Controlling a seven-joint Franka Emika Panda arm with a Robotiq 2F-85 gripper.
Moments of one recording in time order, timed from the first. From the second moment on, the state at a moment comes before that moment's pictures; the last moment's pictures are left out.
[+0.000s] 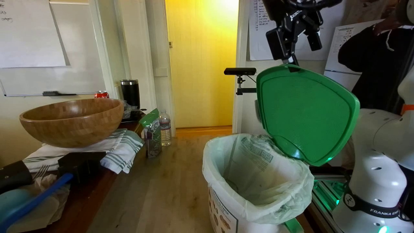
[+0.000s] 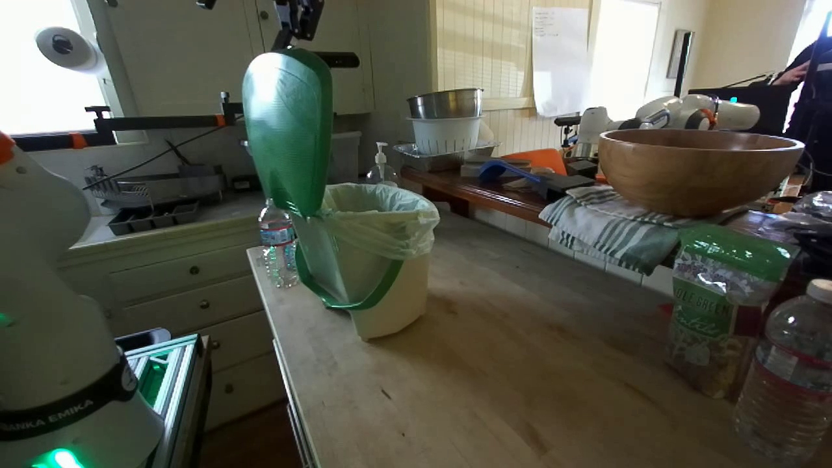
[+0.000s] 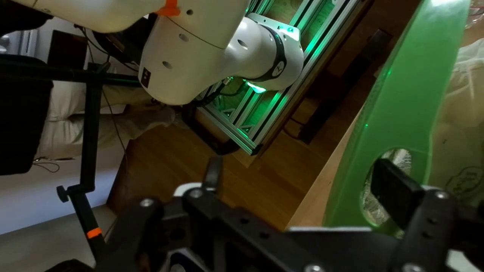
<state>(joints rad) 0.00 -0.33 0.05 -1.72 -0.06 0.85 1.03</state>
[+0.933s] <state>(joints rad) -0.02 -0.40 0.05 -1.79 -0.10 1.00 0.85</state>
